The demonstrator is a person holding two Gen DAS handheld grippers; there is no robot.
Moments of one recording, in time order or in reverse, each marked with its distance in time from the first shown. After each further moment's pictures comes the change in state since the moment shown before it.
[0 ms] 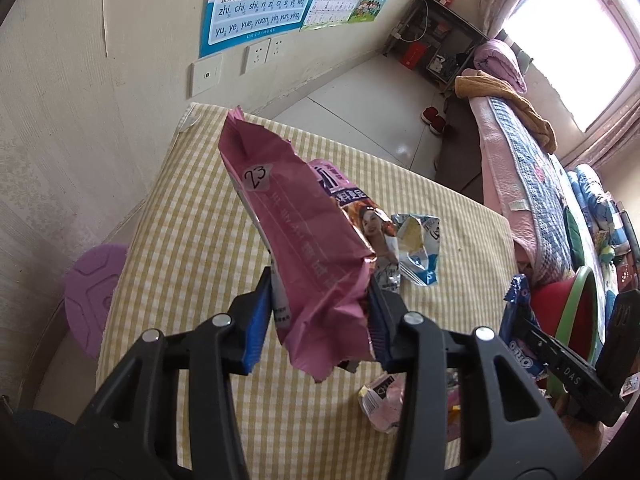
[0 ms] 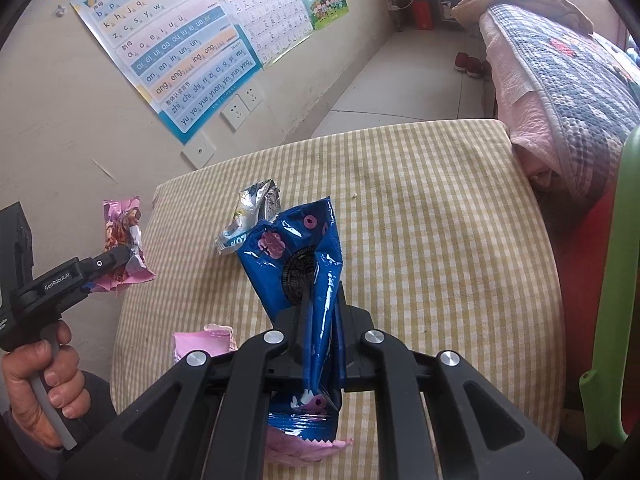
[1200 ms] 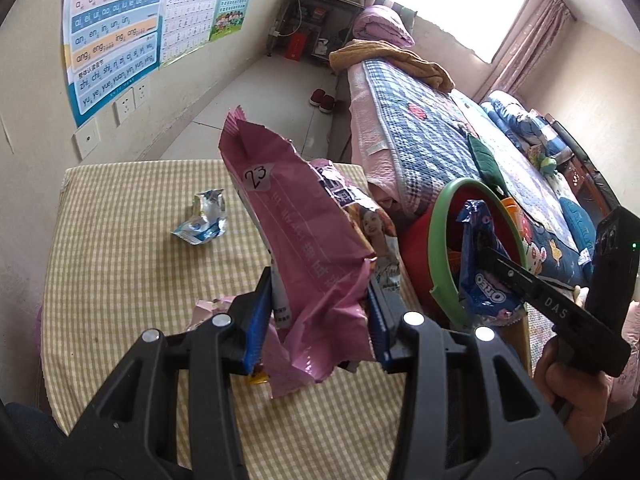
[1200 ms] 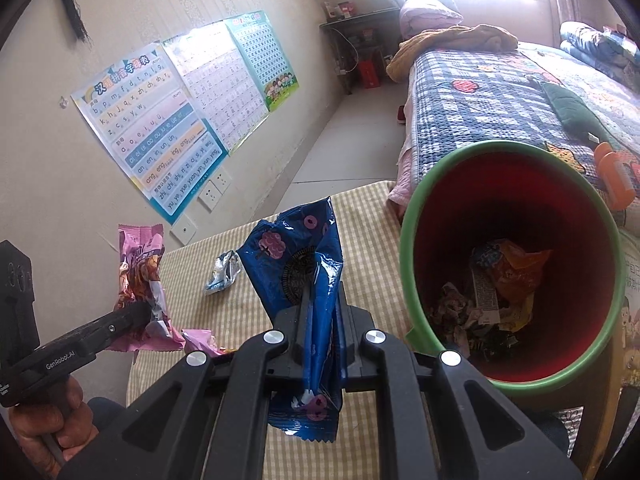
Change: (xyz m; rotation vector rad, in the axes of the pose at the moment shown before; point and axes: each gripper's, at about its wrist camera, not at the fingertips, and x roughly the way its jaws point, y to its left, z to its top) left arm -0.061 -0.179 -0.064 0.334 -0.010 -0.213; right arm -0.152 -0.068 -0.033 0.133 -0.262 -0.068
